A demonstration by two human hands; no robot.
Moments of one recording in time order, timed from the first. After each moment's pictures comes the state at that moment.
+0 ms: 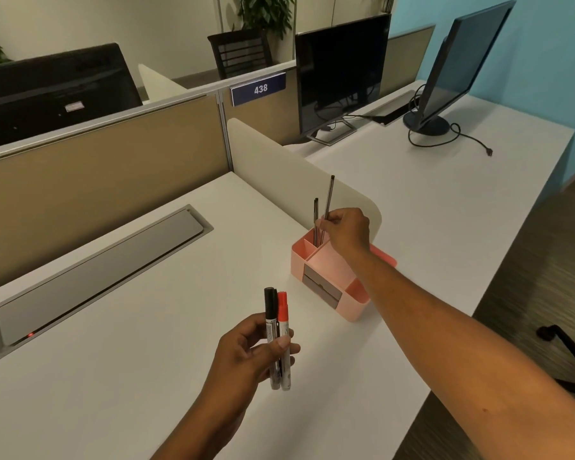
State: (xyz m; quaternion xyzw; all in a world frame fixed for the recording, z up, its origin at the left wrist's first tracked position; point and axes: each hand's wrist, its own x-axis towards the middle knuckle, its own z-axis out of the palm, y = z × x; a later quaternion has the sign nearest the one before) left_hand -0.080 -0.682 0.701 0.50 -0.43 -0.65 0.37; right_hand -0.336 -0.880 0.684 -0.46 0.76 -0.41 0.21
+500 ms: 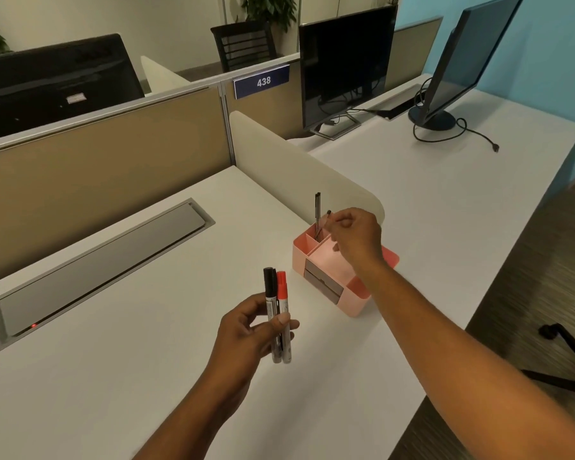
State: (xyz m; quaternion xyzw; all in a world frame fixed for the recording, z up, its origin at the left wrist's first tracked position) left_hand -0.091 -0.700 0.707 0.52 -0.43 -0.63 0.39; right_hand -0.322 -0.828 0.720 -0.42 0.72 -0.46 0.30
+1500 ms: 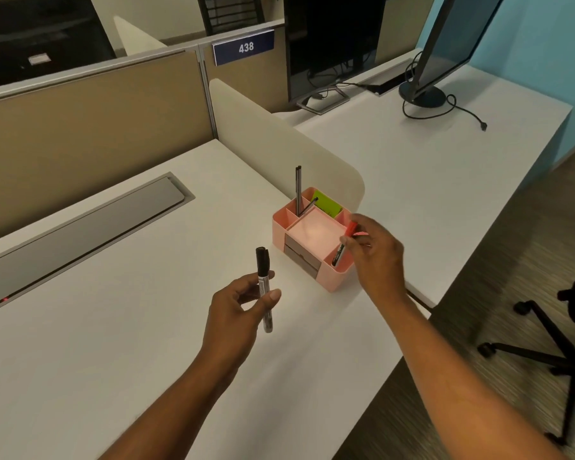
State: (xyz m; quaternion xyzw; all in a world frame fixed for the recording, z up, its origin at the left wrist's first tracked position) left_hand -0.126 -0.685 0.707 0.59 -0.46 -0.54 0.37; right_hand -0.377 -0.732 0.684 -0.55 0.68 -0.46 0.16
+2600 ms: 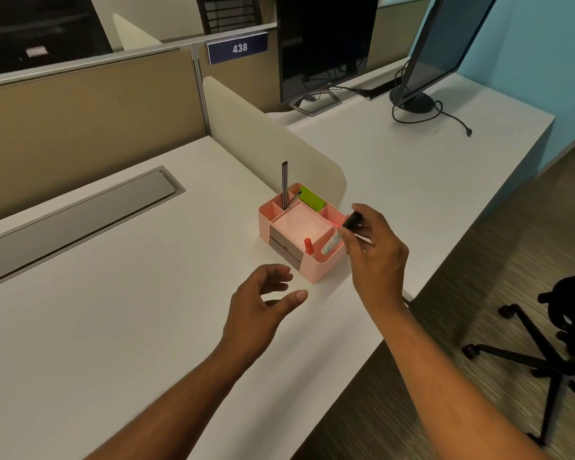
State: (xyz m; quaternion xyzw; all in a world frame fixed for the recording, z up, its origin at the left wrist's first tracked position) left_hand -0.171 -0.655 0.713 0.55 -0.56 -0.51 0.34; right_hand -0.376 -0.684 0.714 -0.55 0.65 -0.51 0.10
